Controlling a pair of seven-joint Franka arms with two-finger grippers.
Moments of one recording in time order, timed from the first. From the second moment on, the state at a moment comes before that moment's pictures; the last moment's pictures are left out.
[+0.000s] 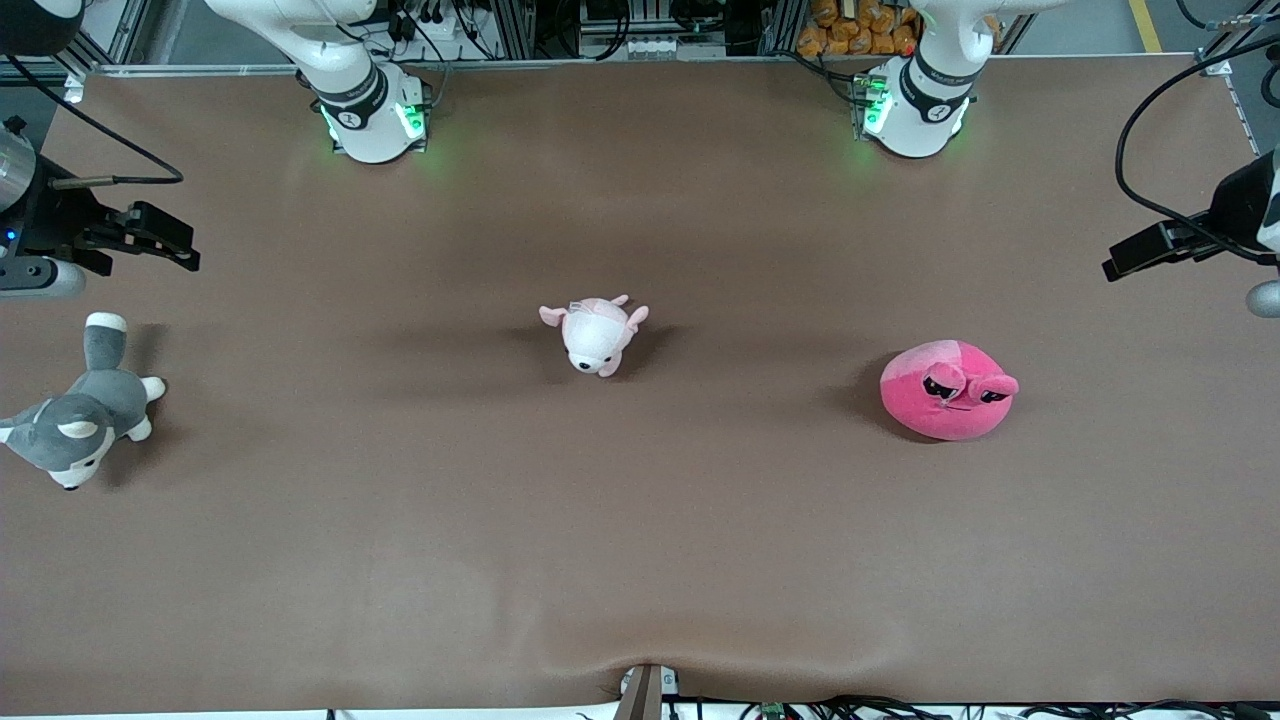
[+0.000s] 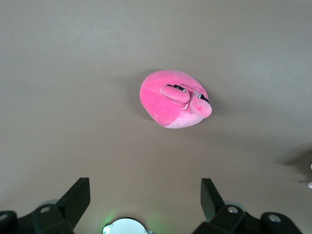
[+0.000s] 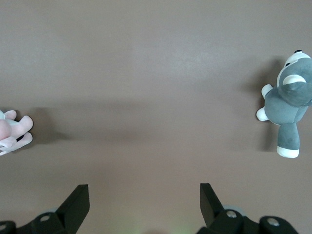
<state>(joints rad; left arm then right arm) 0.03 0.07 -0.06 -1.46 0.03 1.45 -0.27 -0.03 0.01 0.06 -1.57 0.00 1.49 -0.02</state>
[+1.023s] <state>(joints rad) 0.03 0.13 -0.06 -1.63 0.03 1.63 -0.91 -0.03 0.03 0.06 -1.55 0.00 1.49 0.03</state>
